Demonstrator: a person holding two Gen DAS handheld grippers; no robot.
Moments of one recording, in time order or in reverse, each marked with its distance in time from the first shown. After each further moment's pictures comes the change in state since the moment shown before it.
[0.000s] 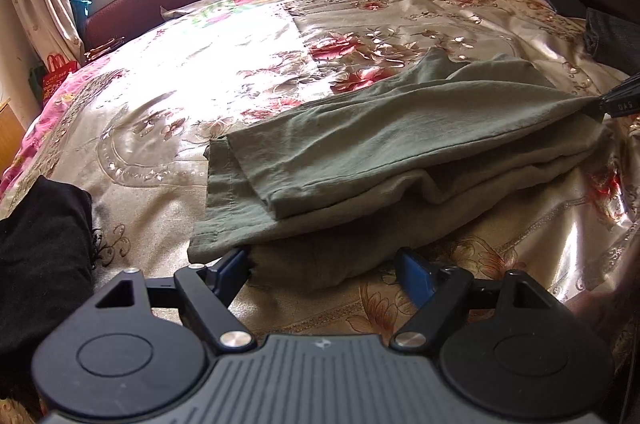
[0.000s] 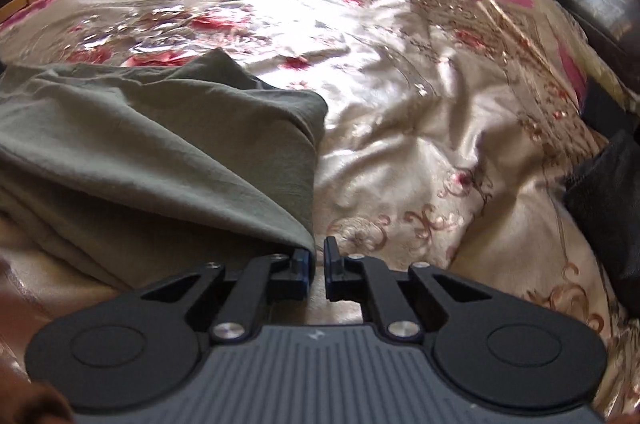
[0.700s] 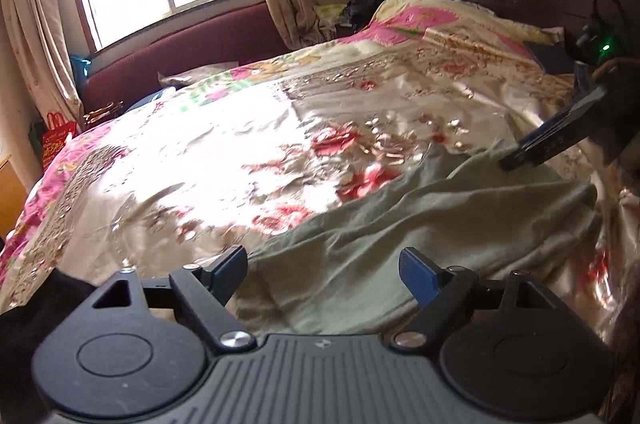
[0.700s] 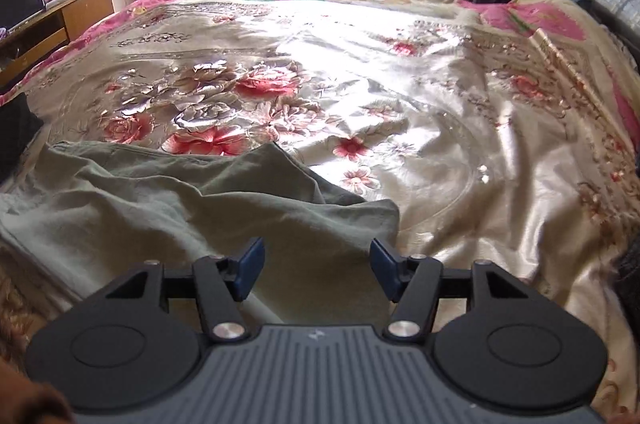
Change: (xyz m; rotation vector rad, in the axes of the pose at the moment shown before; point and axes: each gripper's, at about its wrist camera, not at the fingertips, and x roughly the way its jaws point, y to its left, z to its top) left arm -0.013 0.010 0.055 0.023 -0.222 -0.029; right arm 0.043 0.035 0.089 -0.058 -0.046 0.225
